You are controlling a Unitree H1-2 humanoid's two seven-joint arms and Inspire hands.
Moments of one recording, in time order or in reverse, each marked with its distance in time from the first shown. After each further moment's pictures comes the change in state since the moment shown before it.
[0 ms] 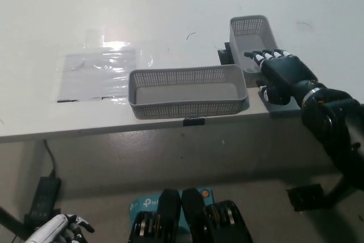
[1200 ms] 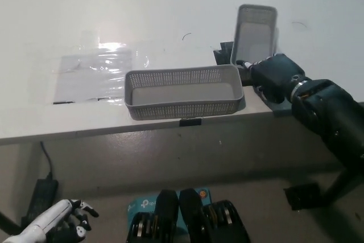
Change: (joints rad) left_arm -0.068 0.007 -0.001 -0.017 0.016 0.019 -0.051; right_arm -0.130 -0.006 0.248 0.188 -0.165 -0.141 -0.015
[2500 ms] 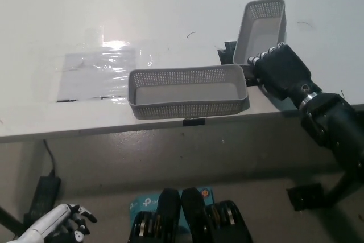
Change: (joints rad) left_arm 0.022 0.001 0.008 -0.003 0.000 -0.001 -0.005; right_arm 0.053 0.030 -0.124 0.219 -0.090 -0.174 -0.613
